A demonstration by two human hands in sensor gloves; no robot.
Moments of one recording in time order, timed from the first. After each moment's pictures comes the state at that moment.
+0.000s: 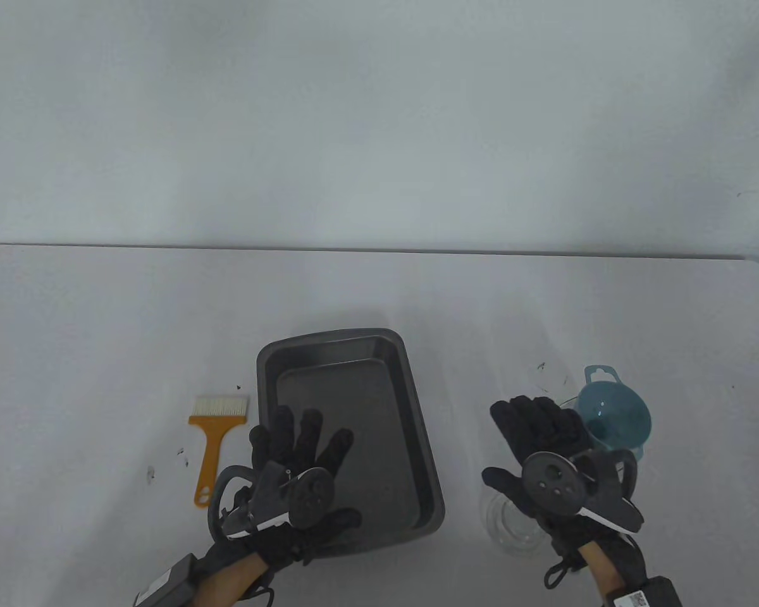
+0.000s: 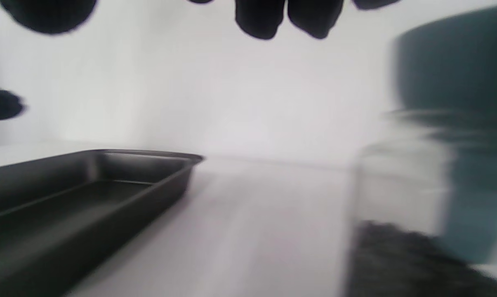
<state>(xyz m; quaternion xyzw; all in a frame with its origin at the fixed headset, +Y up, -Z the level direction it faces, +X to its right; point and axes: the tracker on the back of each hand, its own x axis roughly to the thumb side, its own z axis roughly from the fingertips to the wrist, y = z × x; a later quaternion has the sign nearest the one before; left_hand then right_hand) -0.137 -0.709 -0.265 -0.07 -0.19 0.00 0.98 0.221 -0.636 -0.278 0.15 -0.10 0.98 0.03</state>
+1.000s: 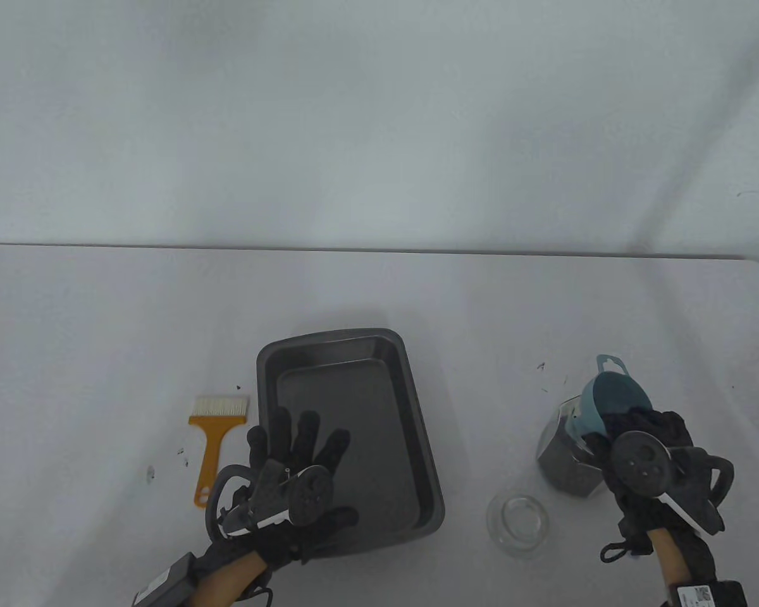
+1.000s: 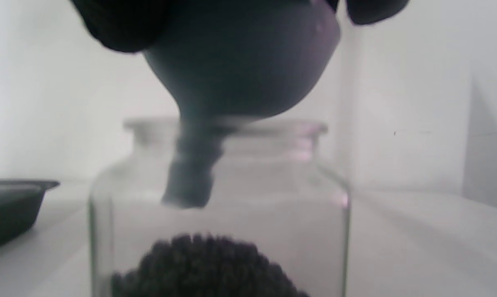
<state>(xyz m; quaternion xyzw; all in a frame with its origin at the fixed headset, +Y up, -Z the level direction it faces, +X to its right) -0.138 -0.709 -0.266 -0.08 -0.18 -0.01 0.98 0.308 -0.633 -0.291 0.02 -0.17 0.99 0.03</state>
